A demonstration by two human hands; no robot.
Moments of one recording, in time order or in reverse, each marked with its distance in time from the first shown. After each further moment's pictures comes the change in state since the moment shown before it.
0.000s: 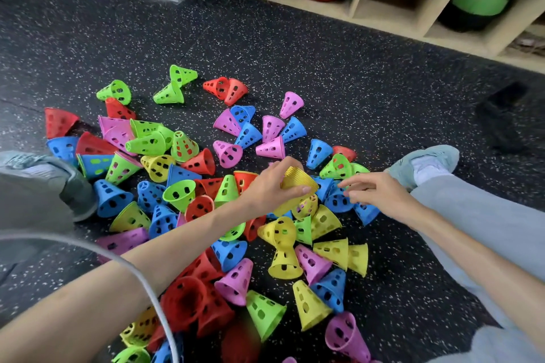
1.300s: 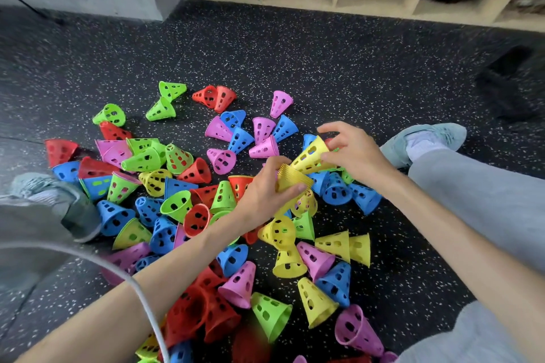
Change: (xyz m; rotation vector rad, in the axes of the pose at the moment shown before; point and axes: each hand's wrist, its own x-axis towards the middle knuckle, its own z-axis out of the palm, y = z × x) left_hand -0.015 0.021 0.010 -0.008 0.075 -0.038; right_hand 0.018 -0.056 0.003 0.052 0.244 -0.064
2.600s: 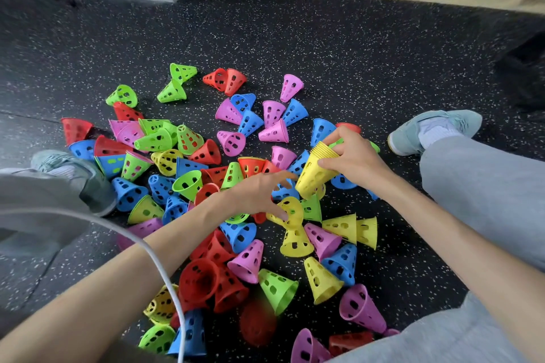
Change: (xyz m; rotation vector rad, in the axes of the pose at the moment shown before) left_hand -0.016 -0.029 -0.023 0.308 -0.539 -0.091; right_hand -0.034 -0.014 0.025 -0.052 -0.093 0.122
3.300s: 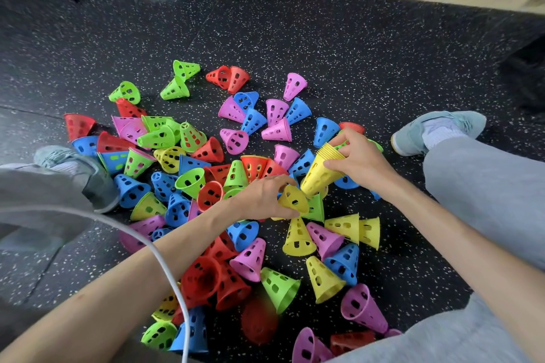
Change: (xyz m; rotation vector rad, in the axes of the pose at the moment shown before) left_hand 0.005 -0.008 0.022 0.044 0.126 -0.004; right_hand 0.001 0.007 0.003 -0.032 0.001 0.032
